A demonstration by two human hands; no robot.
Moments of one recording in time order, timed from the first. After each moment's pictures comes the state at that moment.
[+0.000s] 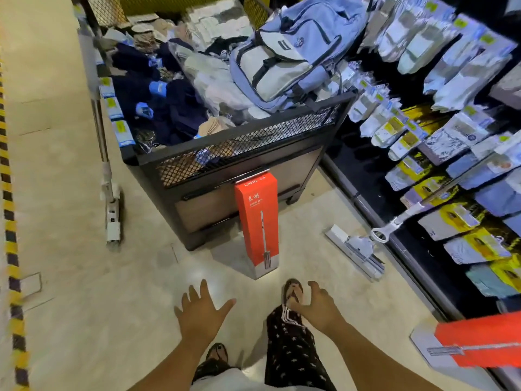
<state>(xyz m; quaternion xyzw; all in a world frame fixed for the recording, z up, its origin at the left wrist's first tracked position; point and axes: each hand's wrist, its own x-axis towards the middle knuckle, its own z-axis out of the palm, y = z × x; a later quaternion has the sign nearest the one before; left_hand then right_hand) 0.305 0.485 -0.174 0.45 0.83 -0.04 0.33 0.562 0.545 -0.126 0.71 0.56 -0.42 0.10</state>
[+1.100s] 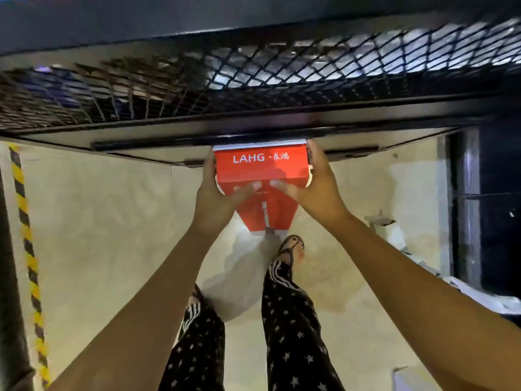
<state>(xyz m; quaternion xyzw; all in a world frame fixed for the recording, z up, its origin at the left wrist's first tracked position) 0.349 0.843 -0.347 0.16 0.80 0.43 0.40 0.499 0.975 -0.351 0.44 0.67 -0.59 -0.12</state>
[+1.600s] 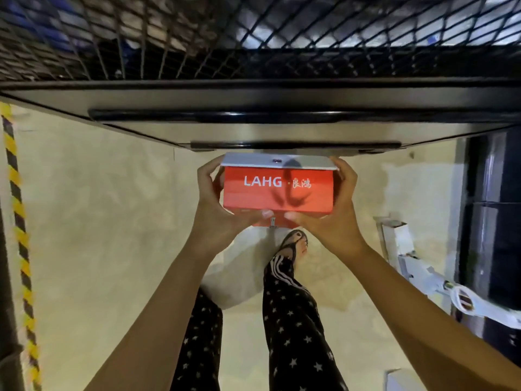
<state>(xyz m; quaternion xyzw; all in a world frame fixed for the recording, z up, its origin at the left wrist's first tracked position) 0.357 0.799 -0.342 0.19 0.73 0.50 0.42 0.527 0.924 -0.377 0.40 0.64 -0.64 -0.15</state>
